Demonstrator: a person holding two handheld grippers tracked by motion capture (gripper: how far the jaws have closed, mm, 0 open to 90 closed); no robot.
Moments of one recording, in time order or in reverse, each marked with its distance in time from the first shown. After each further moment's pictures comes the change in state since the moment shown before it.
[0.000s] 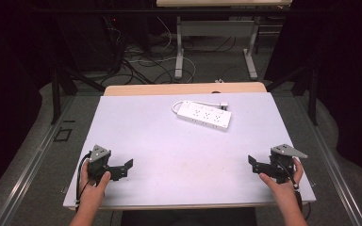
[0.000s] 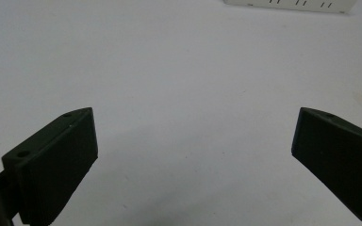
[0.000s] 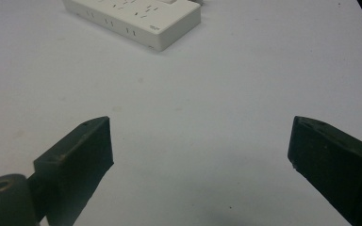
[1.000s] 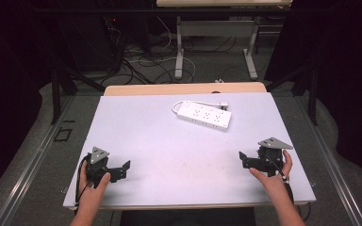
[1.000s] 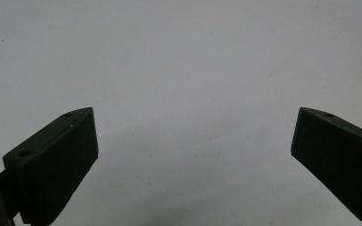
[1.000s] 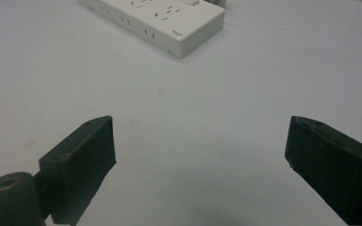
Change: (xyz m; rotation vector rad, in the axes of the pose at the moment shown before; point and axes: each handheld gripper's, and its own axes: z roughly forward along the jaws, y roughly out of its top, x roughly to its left) left arm -0.001 -0.005 -0.003 0.028 0.089 0.002; right arm 0.023 0.020 0.020 0.045 0.010 -0.080
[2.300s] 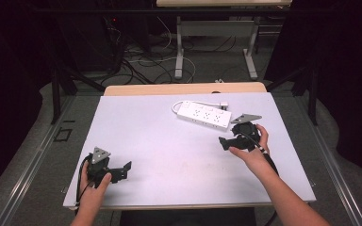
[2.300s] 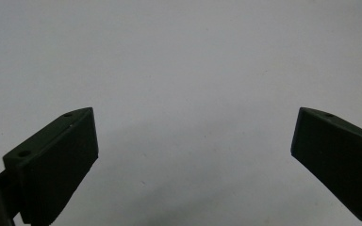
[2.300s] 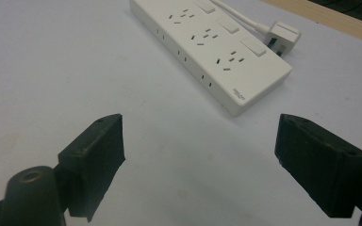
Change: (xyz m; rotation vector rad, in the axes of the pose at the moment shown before) left arm -0.002 -0.001 0.003 0.019 -0.018 0.006; right arm 0.040 0.081 0.037 0.128 0.103 -0.182
